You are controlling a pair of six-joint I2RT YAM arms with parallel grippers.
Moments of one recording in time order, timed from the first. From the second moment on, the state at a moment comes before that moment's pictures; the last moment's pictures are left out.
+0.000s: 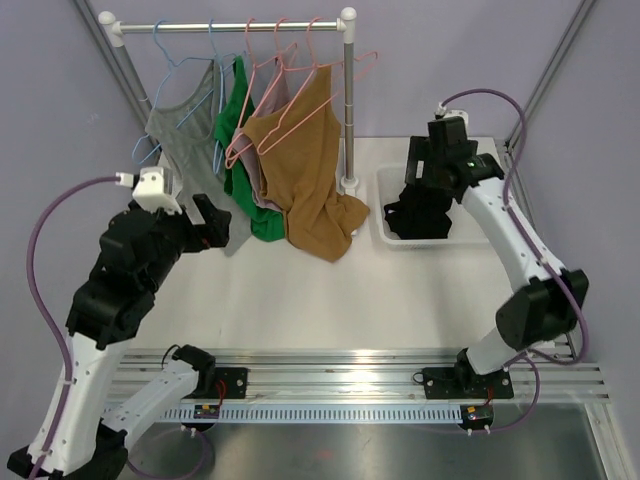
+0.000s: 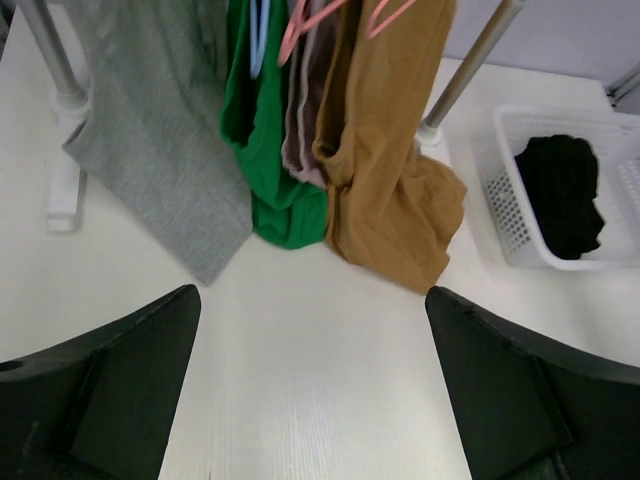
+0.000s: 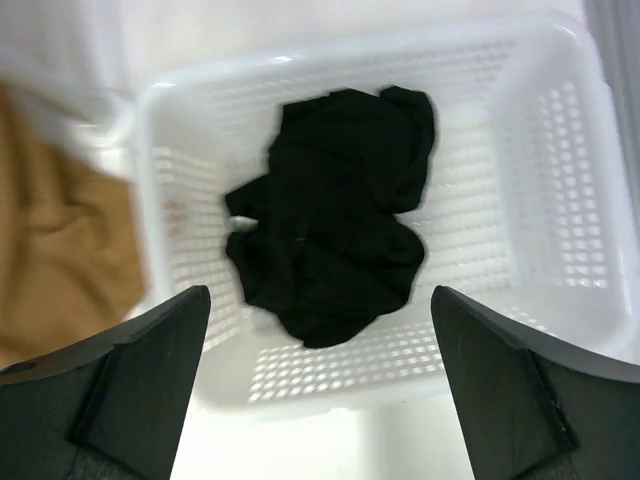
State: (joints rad) left arm -0.40 0.70 1.19 -0.79 -0.20 -0.33; right arm 0.29 1.63 1.60 -0.72 0.40 0.26
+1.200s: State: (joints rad) left arm -0.34 1.80 2.17 -0.57 -0.05 0.02; right arm 0.30 0.63 0.99 -0.66 -0.52 0.48
